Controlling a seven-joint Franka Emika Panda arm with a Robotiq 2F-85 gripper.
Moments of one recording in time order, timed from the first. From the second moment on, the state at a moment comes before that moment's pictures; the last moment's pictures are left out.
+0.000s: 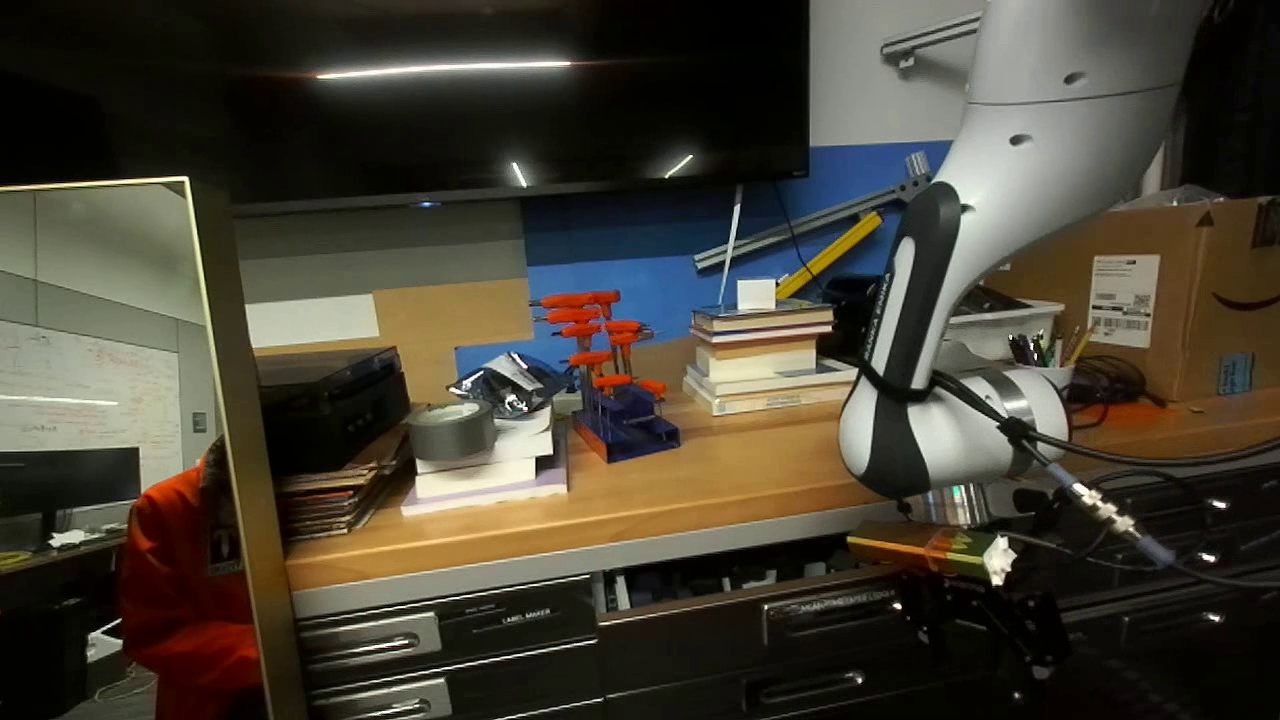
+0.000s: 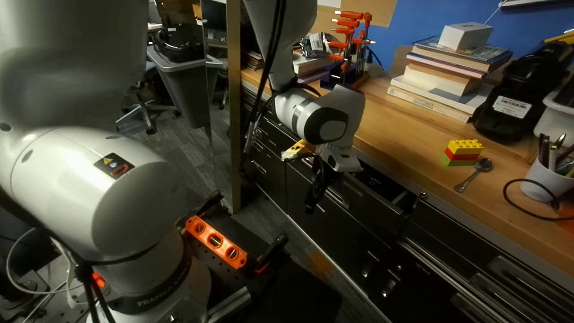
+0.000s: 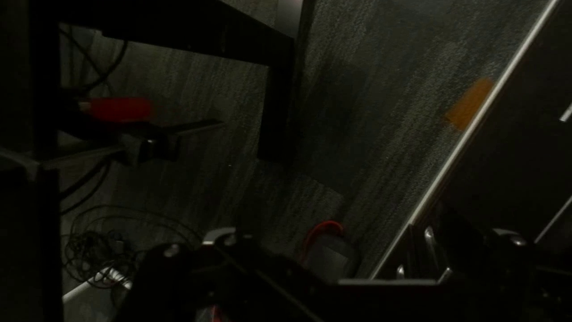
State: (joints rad) arm 0.17 0.48 -0.32 -2.42 0.23 2.58 1.02
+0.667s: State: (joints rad) arm 0.05 0.58 -0.18 -2.28 0.30 2.79 1.08
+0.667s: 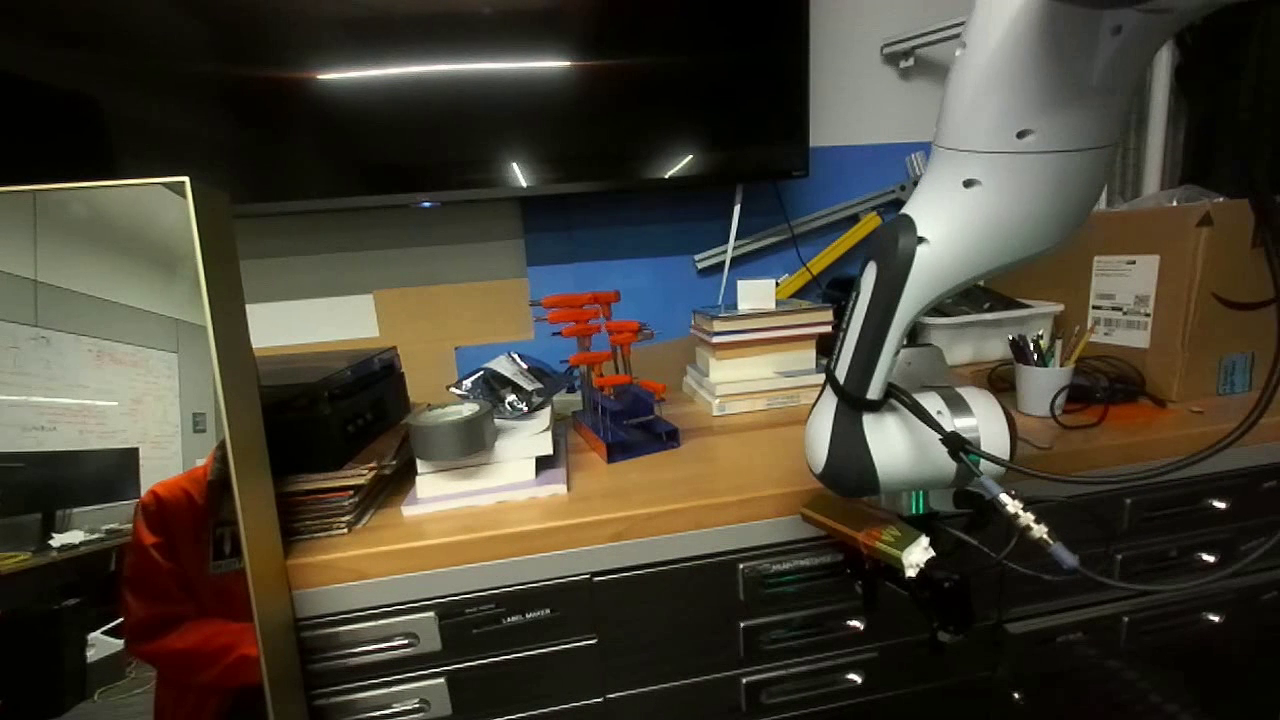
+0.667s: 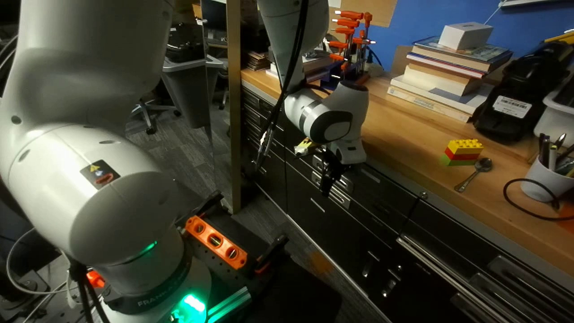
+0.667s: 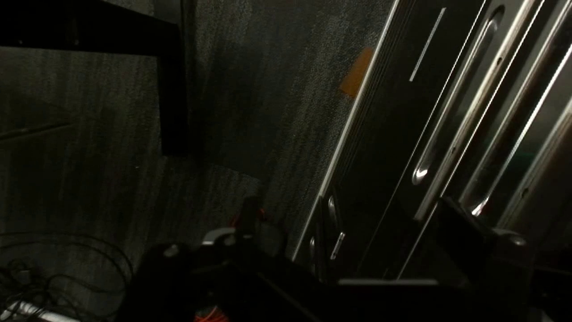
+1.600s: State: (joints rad) arm 0.13 0.47 -0.33 -2.37 0.02 2.49 1.08
